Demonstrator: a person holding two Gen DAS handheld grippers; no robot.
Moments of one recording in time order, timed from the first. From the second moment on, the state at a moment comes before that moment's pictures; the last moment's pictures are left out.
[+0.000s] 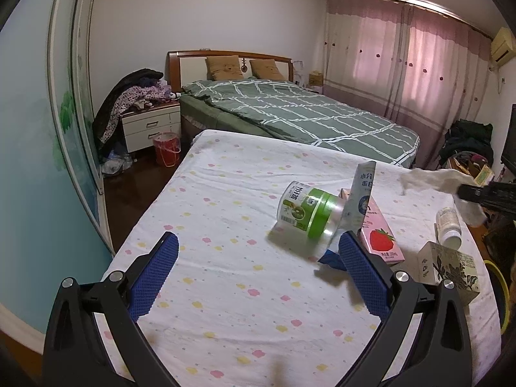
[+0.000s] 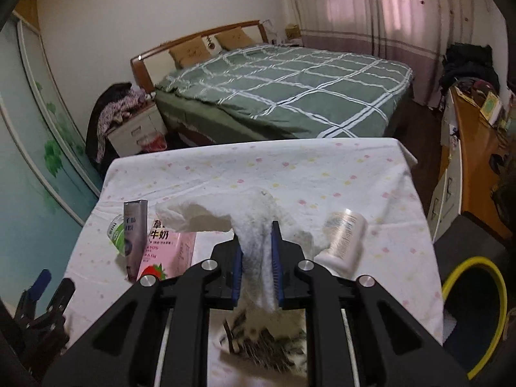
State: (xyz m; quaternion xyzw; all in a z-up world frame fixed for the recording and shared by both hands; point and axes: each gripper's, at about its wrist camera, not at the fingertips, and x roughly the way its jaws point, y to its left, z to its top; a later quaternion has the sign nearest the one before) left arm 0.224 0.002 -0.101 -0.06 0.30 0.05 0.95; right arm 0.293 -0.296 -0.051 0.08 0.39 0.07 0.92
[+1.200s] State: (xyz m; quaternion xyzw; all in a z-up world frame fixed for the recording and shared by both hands) left arm 0.196 -0.136 -0.102 0.05 0.32 -0.11 0.94; right arm 0.137 -0.557 -0.126 0.25 0.35 -0.22 0.87
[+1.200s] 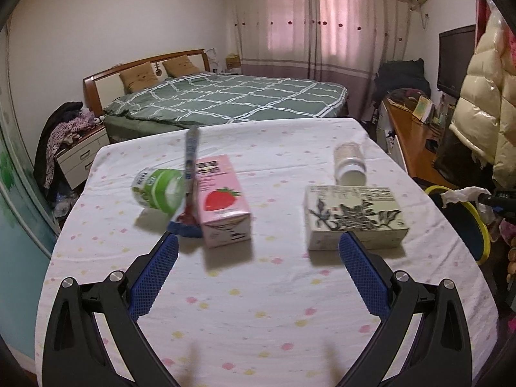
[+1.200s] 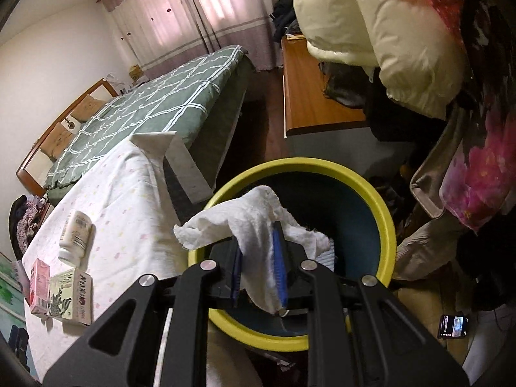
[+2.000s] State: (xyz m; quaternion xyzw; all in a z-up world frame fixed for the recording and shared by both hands) left arm 0.199 -0.247 -0.114 0.09 0.34 -0.14 0.92; right arm 0.133 -0.575 -0.149 0.25 0.37 -0.21 0.87
